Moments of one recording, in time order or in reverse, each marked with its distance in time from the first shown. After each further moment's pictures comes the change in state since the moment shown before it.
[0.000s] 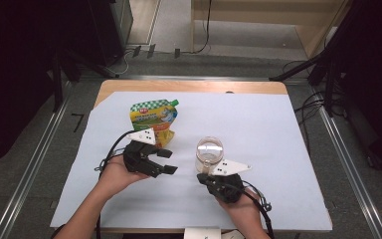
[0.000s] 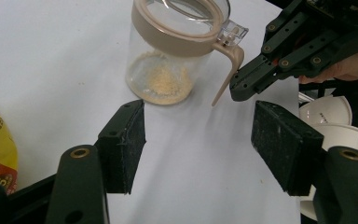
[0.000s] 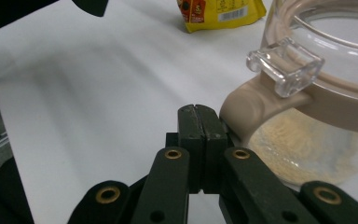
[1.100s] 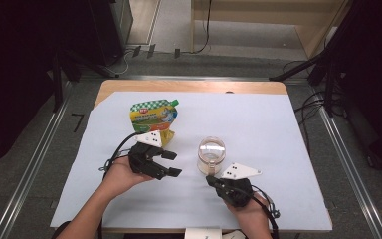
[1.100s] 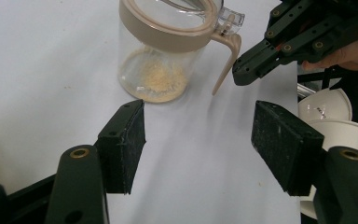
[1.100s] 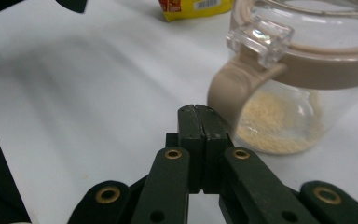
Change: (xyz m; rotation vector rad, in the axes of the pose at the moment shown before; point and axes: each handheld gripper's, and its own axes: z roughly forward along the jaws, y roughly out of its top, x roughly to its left) left arm -0.005 0.005 0.013 0.032 -0.010 0.027; right arm -0.005 -0.012 -0.017 0.001 -0.048 0.034
